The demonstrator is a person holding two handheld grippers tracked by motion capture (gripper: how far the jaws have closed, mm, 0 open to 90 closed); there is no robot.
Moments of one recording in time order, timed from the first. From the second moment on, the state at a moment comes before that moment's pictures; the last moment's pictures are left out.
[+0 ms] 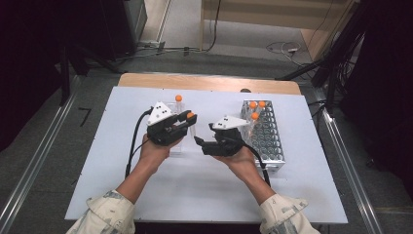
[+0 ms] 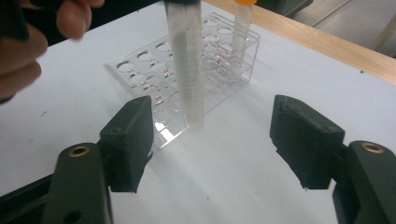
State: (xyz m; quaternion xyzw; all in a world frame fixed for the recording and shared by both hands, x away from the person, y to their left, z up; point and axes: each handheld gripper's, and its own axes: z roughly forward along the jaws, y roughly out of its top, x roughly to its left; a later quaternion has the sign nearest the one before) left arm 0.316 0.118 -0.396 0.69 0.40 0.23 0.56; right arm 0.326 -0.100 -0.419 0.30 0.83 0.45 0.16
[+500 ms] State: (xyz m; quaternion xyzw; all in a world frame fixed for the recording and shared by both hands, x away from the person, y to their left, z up) left arm 0.350 0.144 -0.392 0.66 0.45 0.27 0.54; right arm 0.325 -0.103 -0.416 0.30 0.82 0.45 0.16
